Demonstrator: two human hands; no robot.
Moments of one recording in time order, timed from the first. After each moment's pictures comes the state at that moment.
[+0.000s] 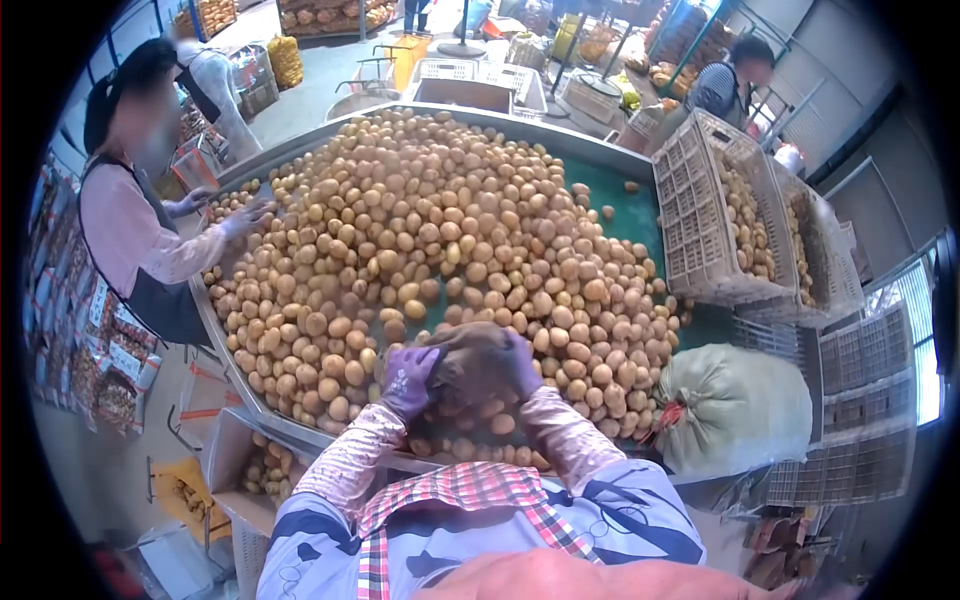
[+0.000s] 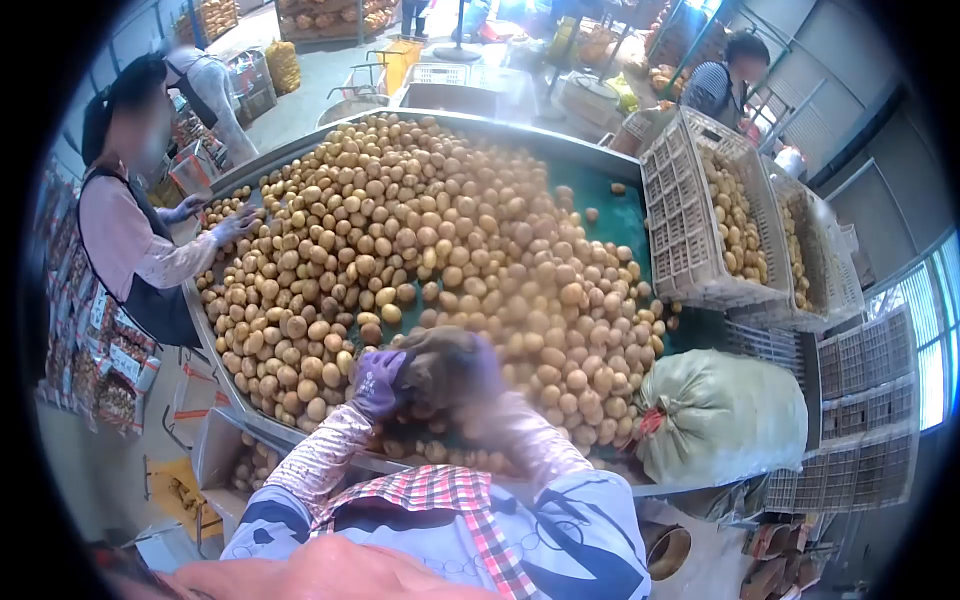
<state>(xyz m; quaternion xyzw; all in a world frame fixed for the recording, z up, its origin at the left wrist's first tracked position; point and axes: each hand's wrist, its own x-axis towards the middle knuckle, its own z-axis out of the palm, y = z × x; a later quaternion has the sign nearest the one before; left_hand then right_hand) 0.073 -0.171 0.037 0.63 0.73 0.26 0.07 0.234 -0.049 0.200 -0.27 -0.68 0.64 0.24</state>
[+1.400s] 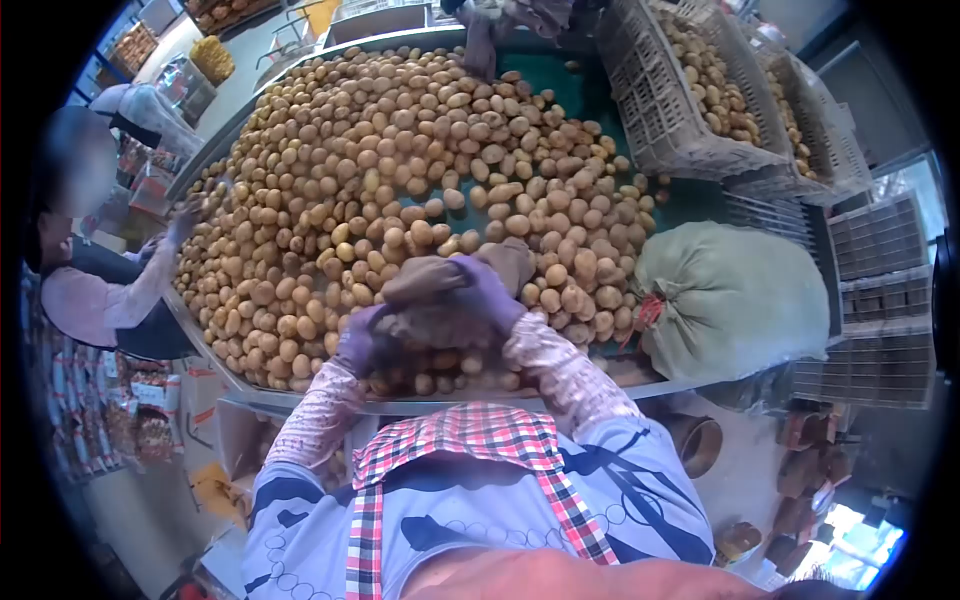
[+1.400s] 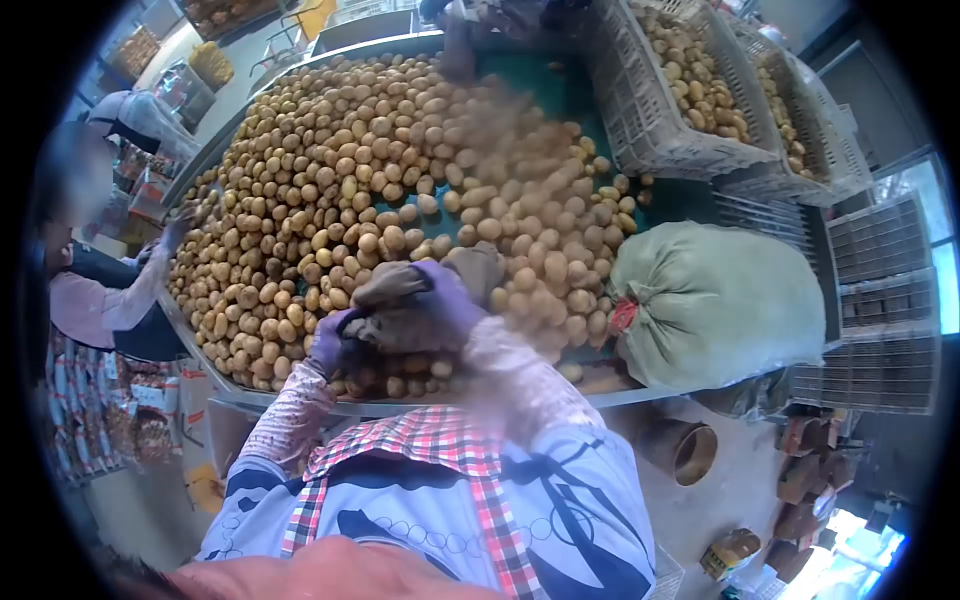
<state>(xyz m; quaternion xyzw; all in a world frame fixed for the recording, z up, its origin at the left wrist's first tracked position) 0.106 -0.163 0.042 0.54 0.69 0.35 0.33 0.305 0.000 0.038 -0.32 -0.67 0.61 0.27</state>
